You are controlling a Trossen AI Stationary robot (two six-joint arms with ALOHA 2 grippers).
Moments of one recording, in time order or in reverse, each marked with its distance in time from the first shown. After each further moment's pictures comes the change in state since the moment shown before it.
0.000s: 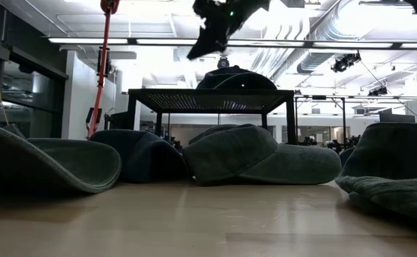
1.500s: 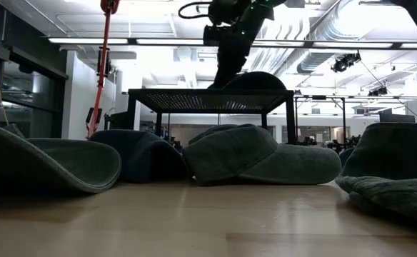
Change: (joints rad) left arm 0.000 0.000 0.000 0.007 0.005 -0.003; right arm -0.041 0.037 0.002 -0.315 0.025 -0.040
